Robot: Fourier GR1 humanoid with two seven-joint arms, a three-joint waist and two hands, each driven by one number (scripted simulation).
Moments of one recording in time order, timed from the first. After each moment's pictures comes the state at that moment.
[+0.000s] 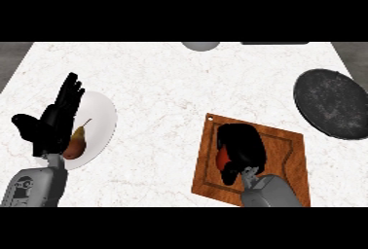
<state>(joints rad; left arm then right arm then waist) -0.21 0.19 0.10 -1.47 0.01 0.07 0.07 -0.25 -0.03 0.41 -1.54 1.11 0.31 0.58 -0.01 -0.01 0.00</state>
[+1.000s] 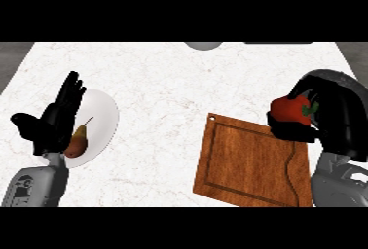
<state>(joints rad) -0.22 0.18 0.10 -1.47 0.01 0.06 0.07 -0.30 -0.11 0.00 -1.88 0.97 0.07 0.56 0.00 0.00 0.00</state>
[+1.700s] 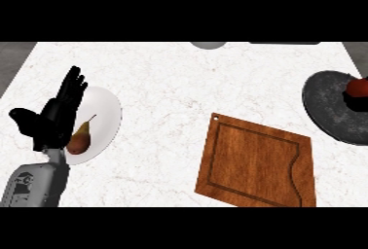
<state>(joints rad) -0.25 0.18 0.10 -1.49 0.01 0.05 0.10 -0.46 -0.46 -0.39 -1.15 0.87 -0.19 0.08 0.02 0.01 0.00</state>
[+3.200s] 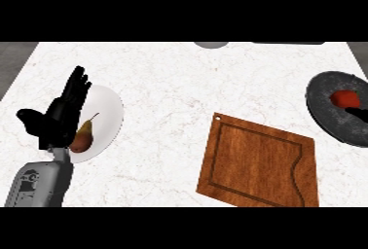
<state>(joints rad) -0.26 0.17 0.09 -1.46 -0.01 0.05 0.07 -0.69 -0.64 -0.76 -0.27 0.54 -0.14 -0.56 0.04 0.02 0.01</state>
